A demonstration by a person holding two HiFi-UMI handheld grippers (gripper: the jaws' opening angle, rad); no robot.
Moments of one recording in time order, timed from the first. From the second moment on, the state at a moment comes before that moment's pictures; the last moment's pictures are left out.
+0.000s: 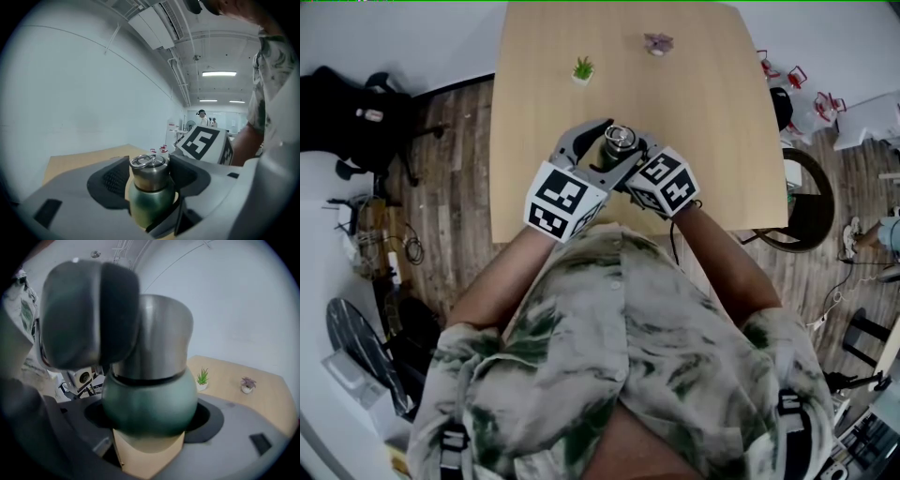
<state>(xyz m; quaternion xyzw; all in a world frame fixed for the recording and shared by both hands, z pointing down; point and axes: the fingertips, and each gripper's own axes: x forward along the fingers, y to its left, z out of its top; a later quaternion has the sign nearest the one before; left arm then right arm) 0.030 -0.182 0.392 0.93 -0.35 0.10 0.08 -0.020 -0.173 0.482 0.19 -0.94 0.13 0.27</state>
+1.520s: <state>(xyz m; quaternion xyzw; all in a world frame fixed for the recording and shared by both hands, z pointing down) 0.030 -0.172 0.393 0.95 -0.29 0.11 0.08 -0.016 -0.165 0.488 0.17 -0.93 0.10 0.30</state>
